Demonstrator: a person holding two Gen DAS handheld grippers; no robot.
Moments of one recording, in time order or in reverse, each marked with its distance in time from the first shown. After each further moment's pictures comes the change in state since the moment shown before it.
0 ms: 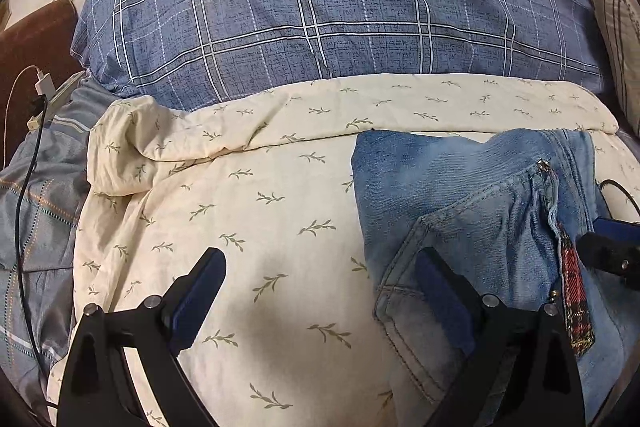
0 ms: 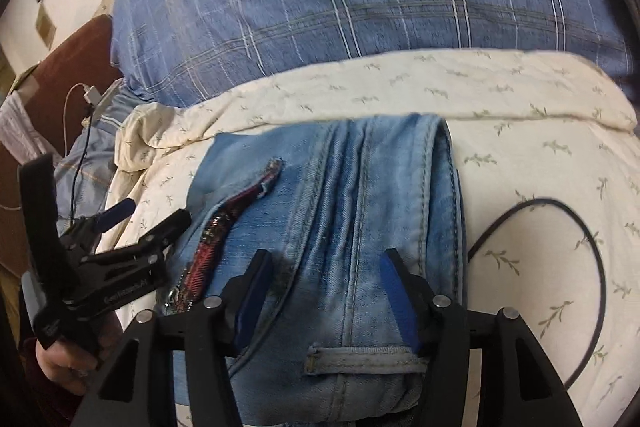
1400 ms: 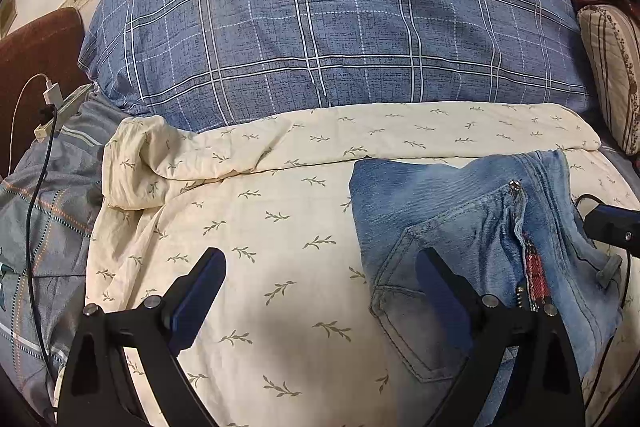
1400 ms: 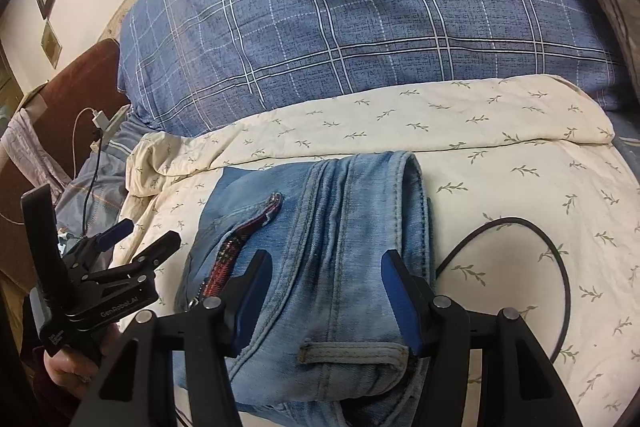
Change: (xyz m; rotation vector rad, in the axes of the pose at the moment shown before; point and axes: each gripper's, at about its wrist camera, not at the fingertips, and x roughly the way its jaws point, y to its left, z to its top) left arm -0.030 0.006 0.001 -0.005 -0.076 -0.021; right arm -0.037 -0.003 0.002 -0.001 -0.102 -0.011
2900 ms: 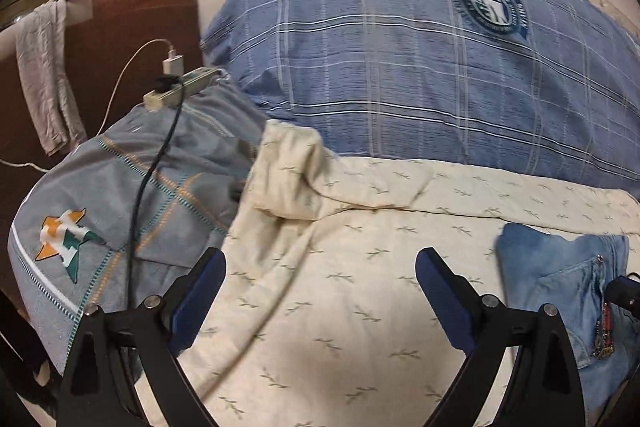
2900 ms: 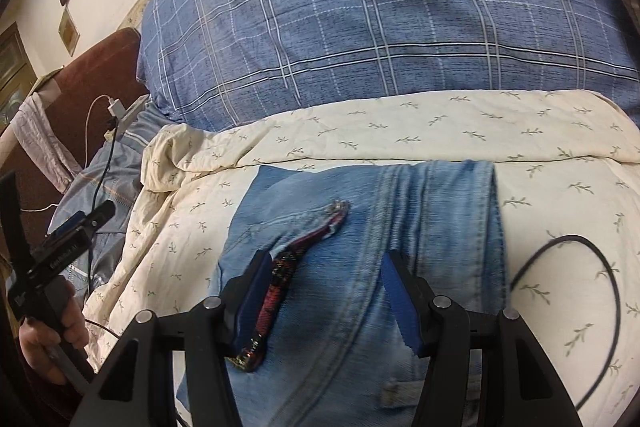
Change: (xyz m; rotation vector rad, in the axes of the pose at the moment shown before) left arm -0.041 0.129 -0.008 -0.245 -0.110 0.231; right arm 0.032 0.046 0.001 -0.056 -0.014 0.052
